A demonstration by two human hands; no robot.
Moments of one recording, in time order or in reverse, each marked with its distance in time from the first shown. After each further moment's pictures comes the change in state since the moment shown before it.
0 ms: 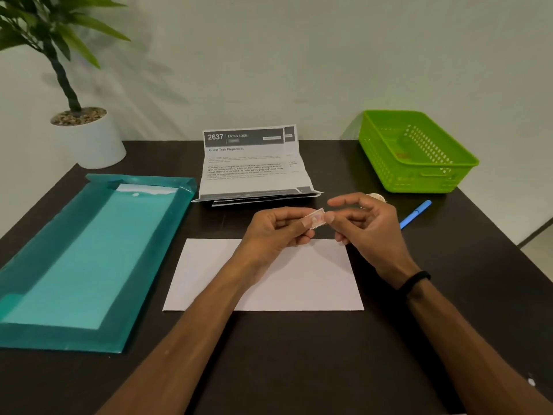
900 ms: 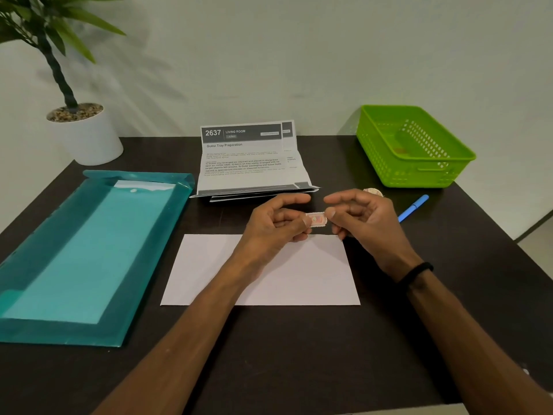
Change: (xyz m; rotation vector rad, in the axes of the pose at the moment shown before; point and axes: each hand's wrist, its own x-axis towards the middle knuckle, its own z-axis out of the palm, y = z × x) left_hand -0.001 -0.004 0.004 0.046 0.028 0.098; right_hand 0.004 0.004 -0.007 0.076 -0.071 0.048
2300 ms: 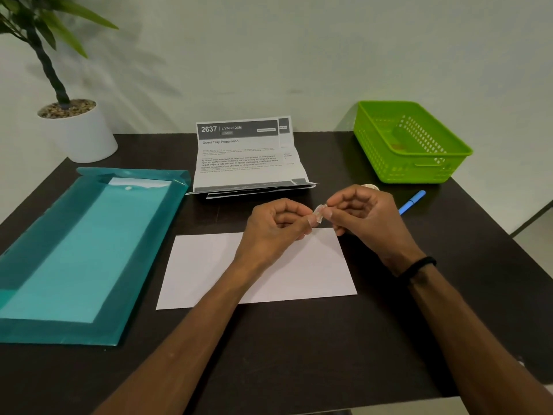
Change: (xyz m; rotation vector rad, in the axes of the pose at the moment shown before) left_hand -0.006 0.000 0.010 0.247 0.084 0.039; right_hand -0.001 -0.006 -0.006 -0.078 -0.006 0.024
